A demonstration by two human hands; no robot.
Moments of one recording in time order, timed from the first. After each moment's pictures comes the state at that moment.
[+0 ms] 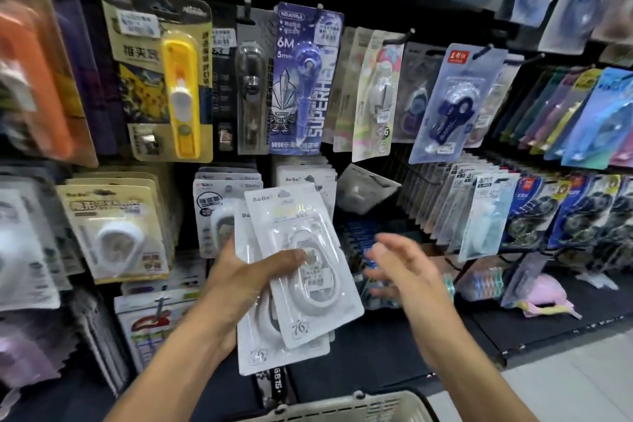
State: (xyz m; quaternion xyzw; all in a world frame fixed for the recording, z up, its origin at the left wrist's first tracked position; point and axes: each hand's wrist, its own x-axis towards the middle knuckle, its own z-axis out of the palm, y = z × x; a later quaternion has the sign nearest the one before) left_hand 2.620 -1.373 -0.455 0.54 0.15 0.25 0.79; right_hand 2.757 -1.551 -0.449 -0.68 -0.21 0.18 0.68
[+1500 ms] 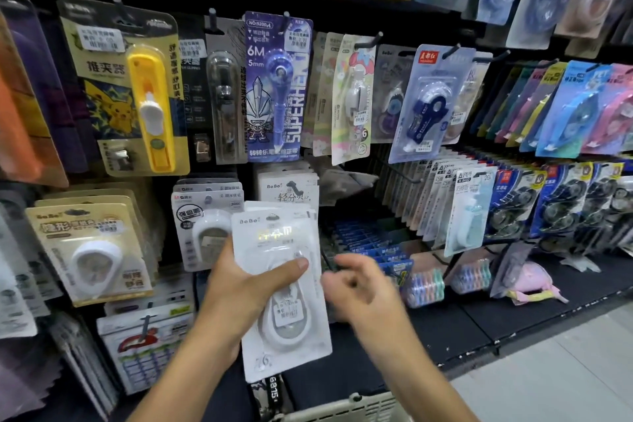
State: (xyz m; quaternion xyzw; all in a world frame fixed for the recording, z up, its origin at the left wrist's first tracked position) left_hand 2.636 -1.383 -0.455 0.61 0.17 0.30 0.71; right_hand 2.730 -1.541 -0.467 -0.68 -0.27 0.18 0.66
